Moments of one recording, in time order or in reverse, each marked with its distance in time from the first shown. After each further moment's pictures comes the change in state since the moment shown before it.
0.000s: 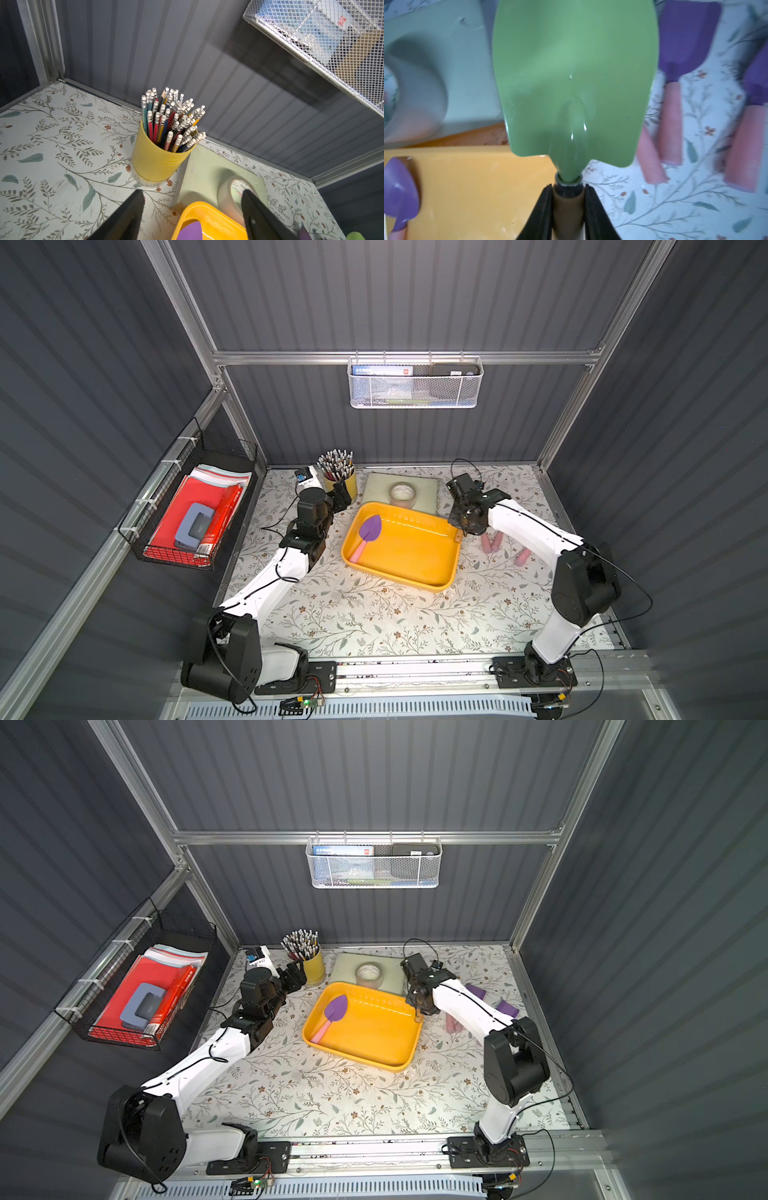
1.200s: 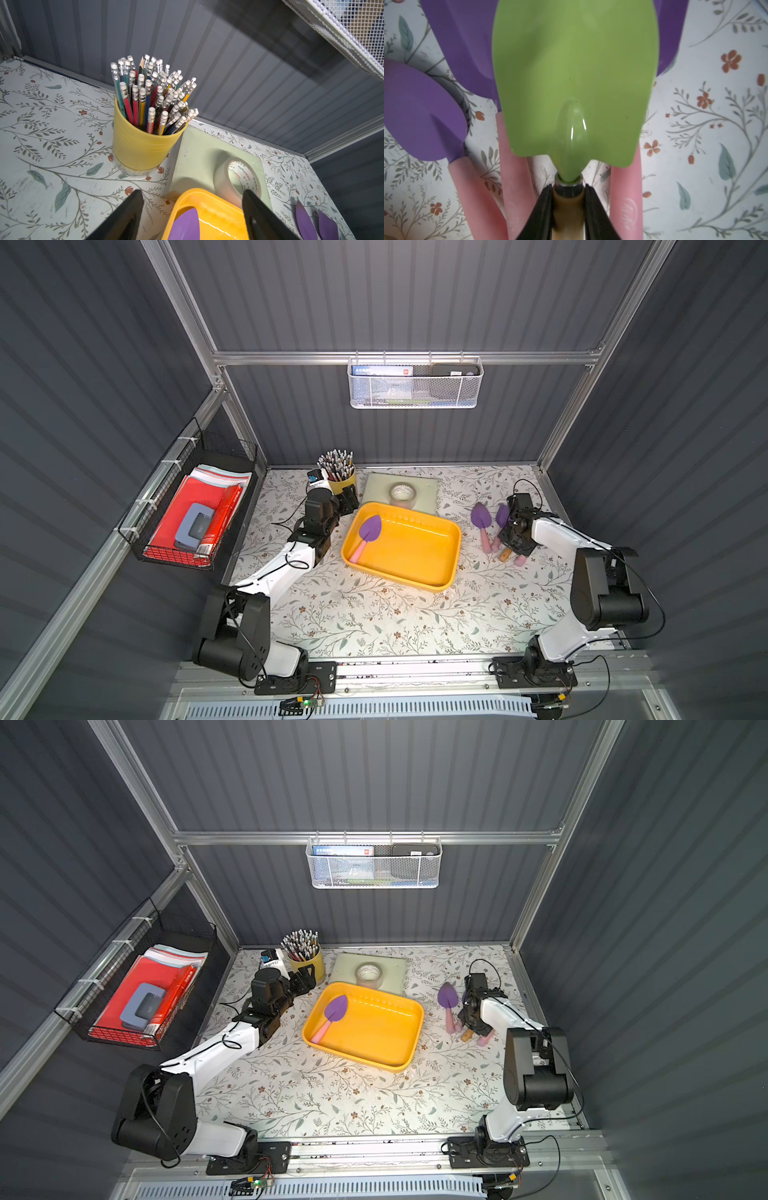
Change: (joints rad) left arm 0.000 0.105 0.000 0.049 0.098 0.015; right arm -0.417 -0.040 -0.343 0.216 -0.084 -0.057
